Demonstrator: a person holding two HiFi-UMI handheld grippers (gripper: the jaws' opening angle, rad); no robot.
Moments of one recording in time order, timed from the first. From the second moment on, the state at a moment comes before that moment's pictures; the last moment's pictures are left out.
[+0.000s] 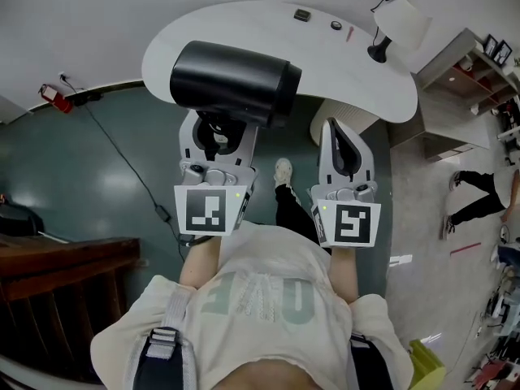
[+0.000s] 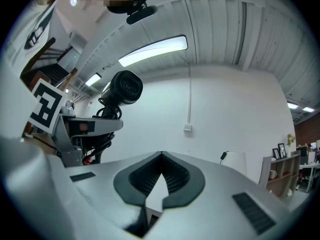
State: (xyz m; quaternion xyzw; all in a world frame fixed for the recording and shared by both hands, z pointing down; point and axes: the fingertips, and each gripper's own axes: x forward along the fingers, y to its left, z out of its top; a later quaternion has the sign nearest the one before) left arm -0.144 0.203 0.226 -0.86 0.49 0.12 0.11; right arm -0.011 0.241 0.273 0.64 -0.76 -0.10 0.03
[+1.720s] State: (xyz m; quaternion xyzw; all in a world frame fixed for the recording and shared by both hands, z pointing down) left arm -0.005 -0.222 0.232 -0.79 0.59 0.11 0.11; right arm 0.126 -0.216 0.265 0.54 -0.84 -0.09 0.02
